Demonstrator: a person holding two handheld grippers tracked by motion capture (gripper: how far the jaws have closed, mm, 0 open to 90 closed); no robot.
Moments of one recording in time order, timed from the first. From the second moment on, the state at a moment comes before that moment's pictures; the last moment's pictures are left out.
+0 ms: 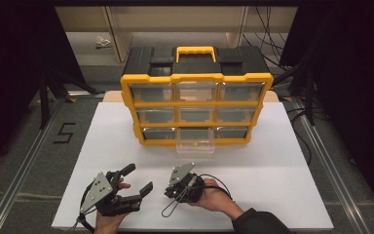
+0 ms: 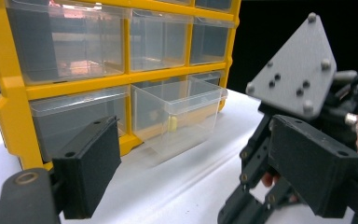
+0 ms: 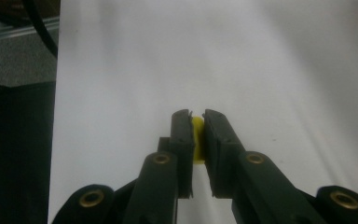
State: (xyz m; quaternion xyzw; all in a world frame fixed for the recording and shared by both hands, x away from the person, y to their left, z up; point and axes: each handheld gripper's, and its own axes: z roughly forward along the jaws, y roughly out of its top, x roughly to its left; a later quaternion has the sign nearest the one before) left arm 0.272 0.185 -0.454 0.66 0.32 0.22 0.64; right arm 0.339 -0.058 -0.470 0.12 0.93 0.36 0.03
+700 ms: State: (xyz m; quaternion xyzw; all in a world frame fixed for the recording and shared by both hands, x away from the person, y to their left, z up) left arm 0.272 0.185 -0.454 0.66 0.32 0.22 0.65; right arm 0.354 -0.091 -0.421 0.16 0.89 0.43 0.07
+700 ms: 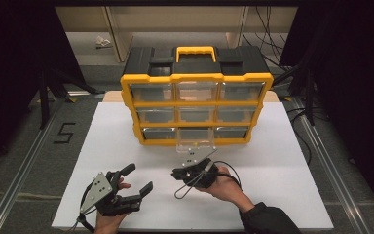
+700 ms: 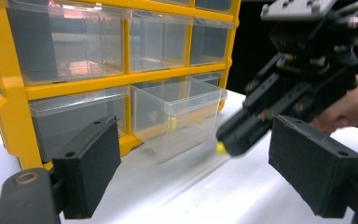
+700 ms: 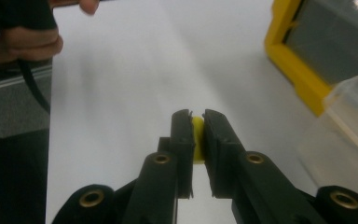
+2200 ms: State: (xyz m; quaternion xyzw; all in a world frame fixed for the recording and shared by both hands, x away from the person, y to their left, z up) left arm 0.272 0.184 -0.455 0.66 0.31 0.22 0.65; right arm 0.405 -0.163 -0.396 0.33 0.78 0.50 0.17
